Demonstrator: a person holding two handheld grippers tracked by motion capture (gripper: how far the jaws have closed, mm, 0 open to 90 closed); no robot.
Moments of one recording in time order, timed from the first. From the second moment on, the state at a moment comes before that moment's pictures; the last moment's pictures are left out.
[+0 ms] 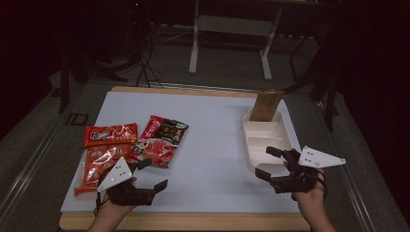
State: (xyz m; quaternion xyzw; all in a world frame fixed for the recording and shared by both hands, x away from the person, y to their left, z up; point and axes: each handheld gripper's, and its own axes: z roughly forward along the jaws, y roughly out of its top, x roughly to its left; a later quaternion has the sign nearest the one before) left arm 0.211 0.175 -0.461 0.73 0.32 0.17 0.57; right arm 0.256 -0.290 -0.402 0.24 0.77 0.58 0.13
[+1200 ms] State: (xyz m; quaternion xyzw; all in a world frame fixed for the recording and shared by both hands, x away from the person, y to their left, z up) left arm 0.337 0.158 -0.446 0.76 0.39 0.23 0.47; right arm 0.247 -0.293 -0.410 0.23 0.75 0.61 0.13
